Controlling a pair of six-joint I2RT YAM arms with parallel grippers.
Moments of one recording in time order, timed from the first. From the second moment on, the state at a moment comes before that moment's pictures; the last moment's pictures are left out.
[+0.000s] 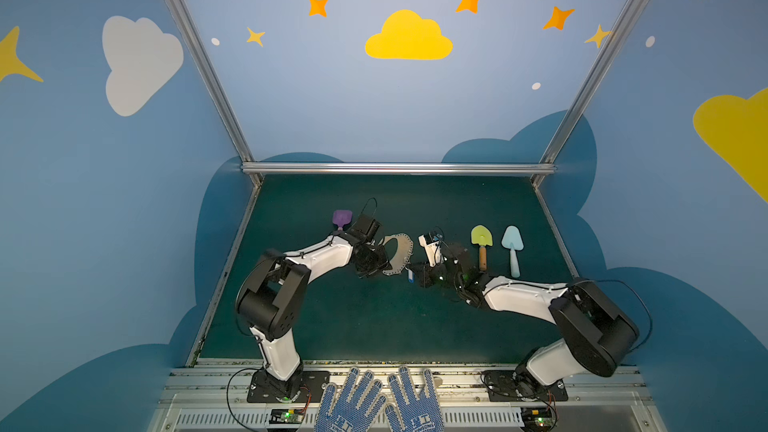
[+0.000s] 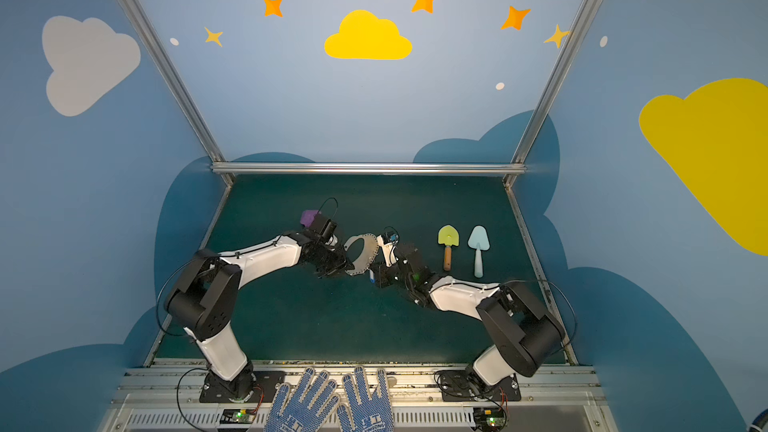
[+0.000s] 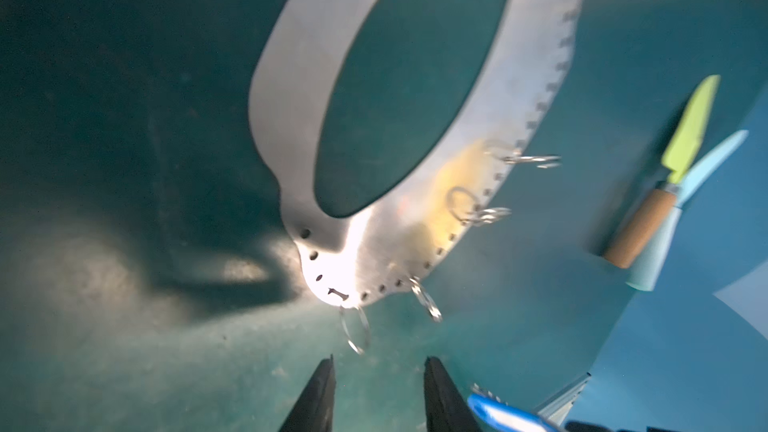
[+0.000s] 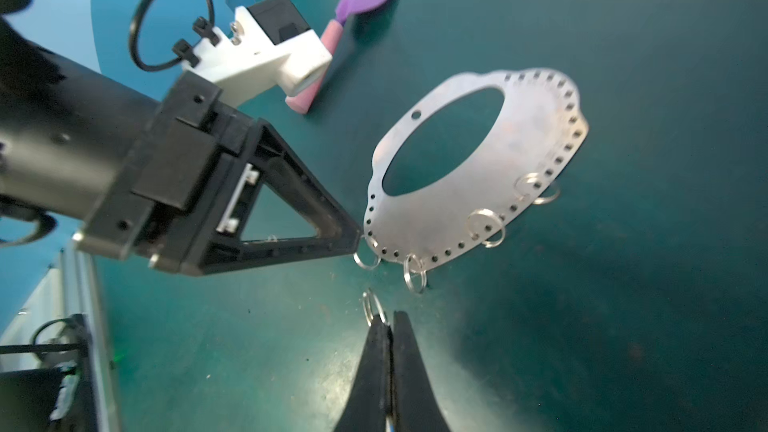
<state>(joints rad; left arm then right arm) -0.50 1.75 1.10 -0.47 0.38 -0.91 0.73 1.51 0.63 0.34 -0.20 0.38</state>
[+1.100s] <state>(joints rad) -0.54 1.71 1.08 -0.02 0.78 -1.29 0.80 1.36 0.50 0.56 0.07 0.03</state>
